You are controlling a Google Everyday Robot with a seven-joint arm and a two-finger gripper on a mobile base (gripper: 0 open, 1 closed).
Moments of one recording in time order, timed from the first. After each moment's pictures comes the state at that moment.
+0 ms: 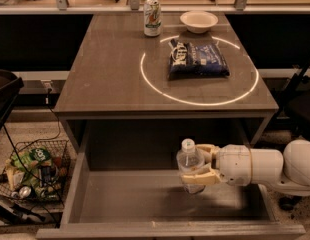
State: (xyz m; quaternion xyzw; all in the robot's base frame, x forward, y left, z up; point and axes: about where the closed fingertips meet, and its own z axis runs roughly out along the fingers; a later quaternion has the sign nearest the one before) arm 0.427 -0.092 0.737 -0.49 0.61 0.39 0.49
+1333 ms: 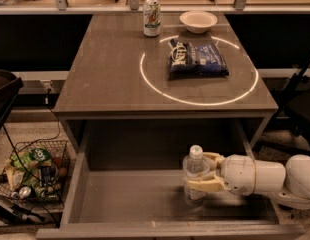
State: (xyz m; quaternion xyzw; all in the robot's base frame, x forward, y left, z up) arm 0.424 -0.110 0.709 -0.45 0.62 0.41 0.50
